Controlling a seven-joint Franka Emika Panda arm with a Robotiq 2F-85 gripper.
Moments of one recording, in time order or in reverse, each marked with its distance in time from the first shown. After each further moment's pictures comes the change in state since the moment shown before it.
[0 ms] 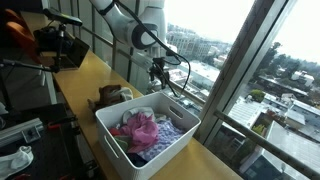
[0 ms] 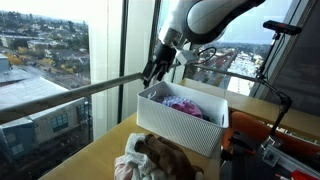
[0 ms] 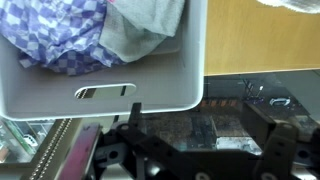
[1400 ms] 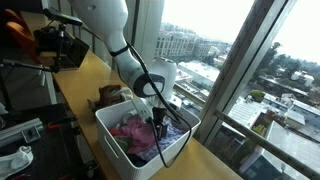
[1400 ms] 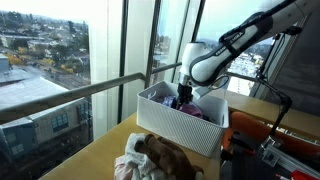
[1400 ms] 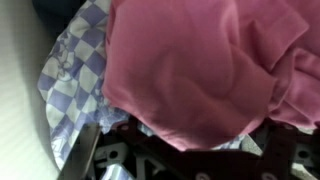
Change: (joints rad) arm -0.141 0.185 -0.078 -0.088 -0.002 0.006 -0.003
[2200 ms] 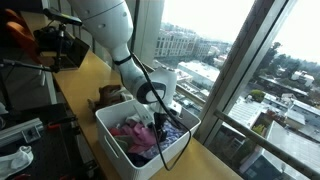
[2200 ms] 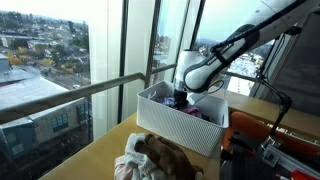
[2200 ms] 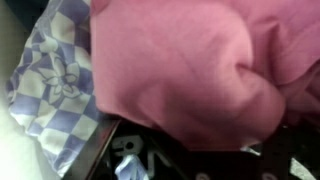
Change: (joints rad) arm 0.004 0.102 -0.001 0.088 0.000 0.000 0.013
